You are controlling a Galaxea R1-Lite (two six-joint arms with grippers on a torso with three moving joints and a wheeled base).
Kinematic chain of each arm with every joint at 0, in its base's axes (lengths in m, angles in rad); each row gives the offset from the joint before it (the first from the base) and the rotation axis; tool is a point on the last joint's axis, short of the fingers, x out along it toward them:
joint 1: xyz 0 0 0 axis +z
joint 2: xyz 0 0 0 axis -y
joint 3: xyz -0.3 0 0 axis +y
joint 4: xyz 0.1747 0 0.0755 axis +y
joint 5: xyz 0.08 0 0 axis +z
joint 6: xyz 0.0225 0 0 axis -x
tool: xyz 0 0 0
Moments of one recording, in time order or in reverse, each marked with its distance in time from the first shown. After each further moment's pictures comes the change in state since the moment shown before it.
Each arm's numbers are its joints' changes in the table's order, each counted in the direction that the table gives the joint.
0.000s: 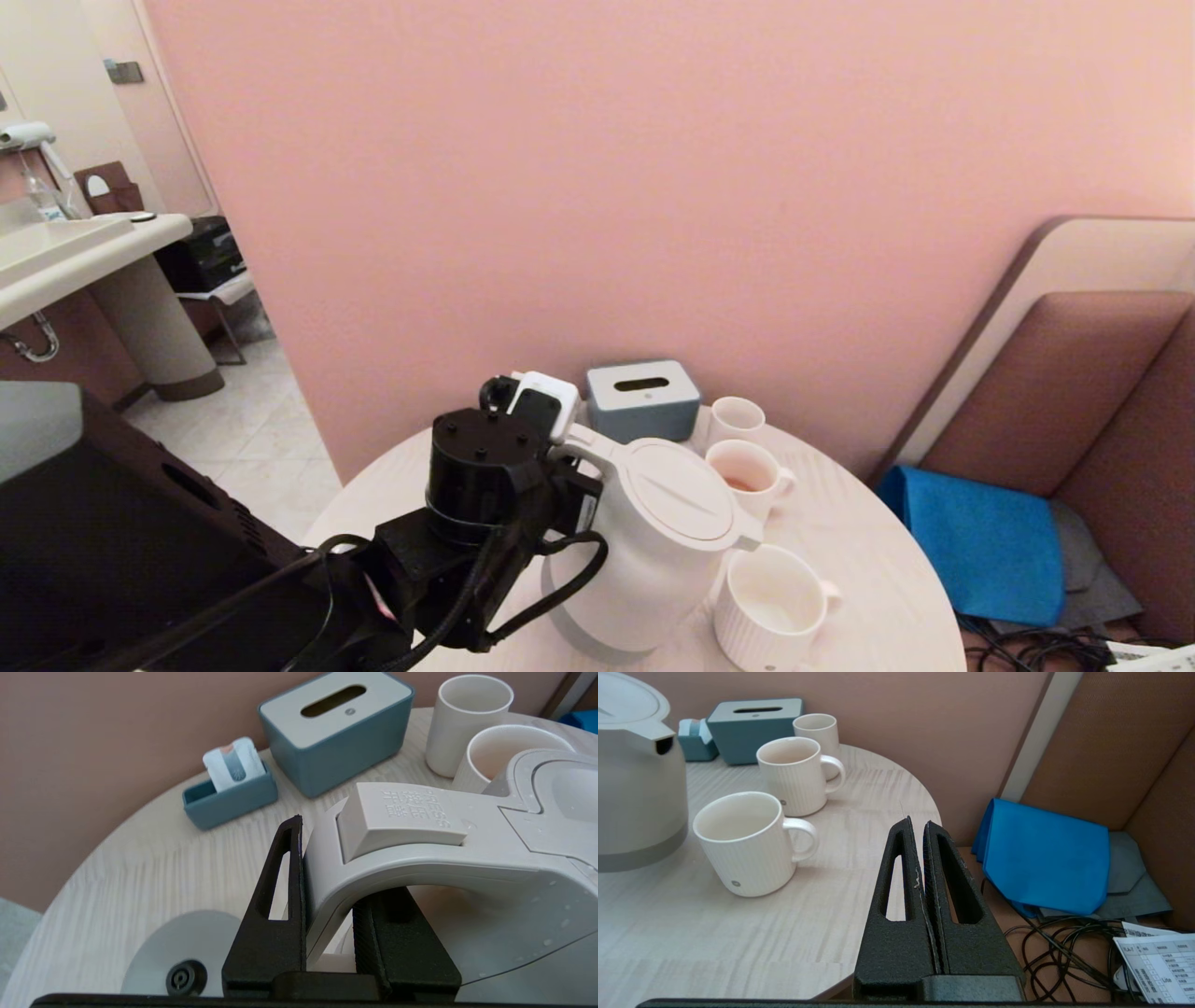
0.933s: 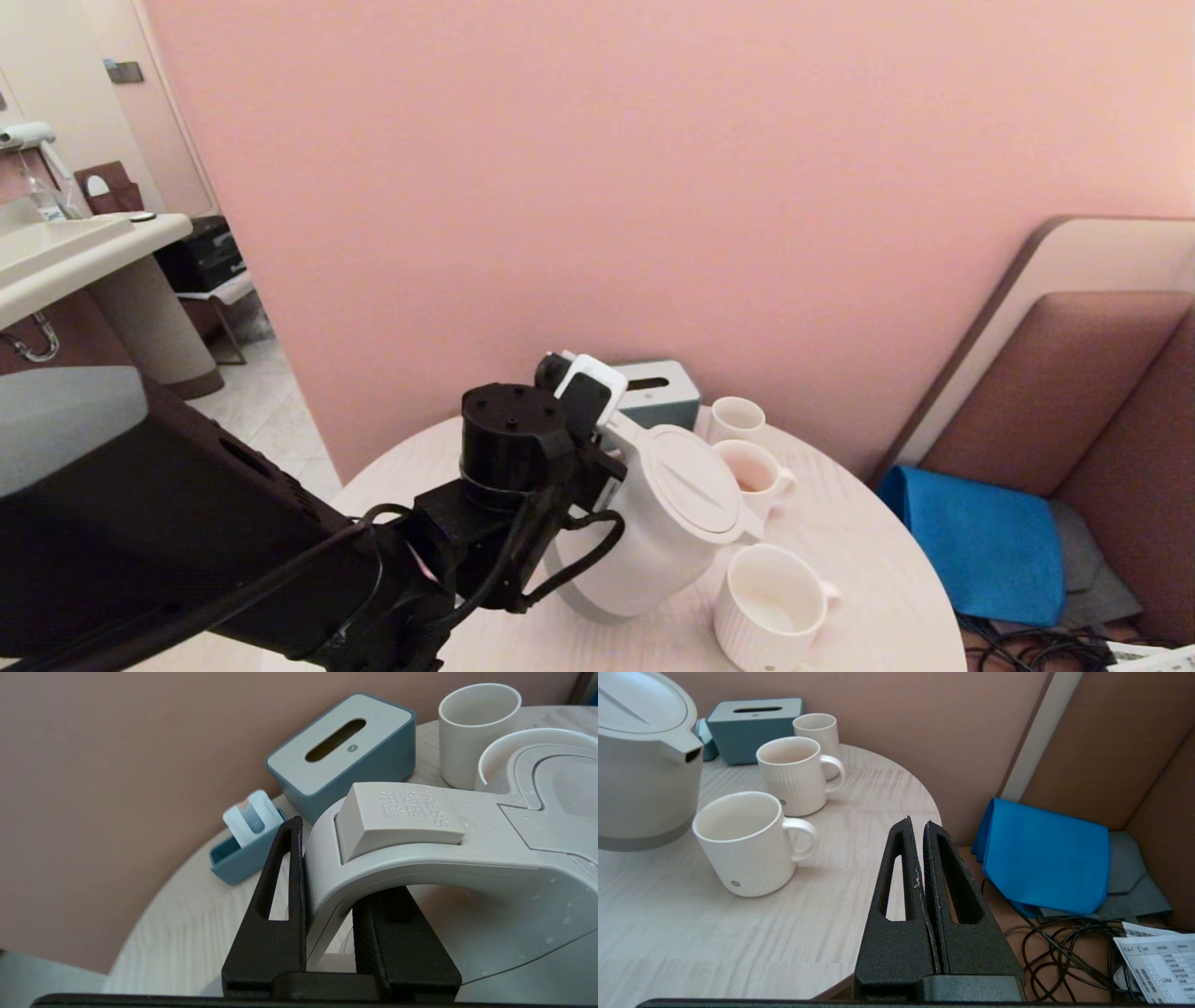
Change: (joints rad) left arm -0.002 -0.052 -0.123 0.005 -0.002 -0.234; right arm 0.000 0.000 0.000 0.000 0.000 0.000
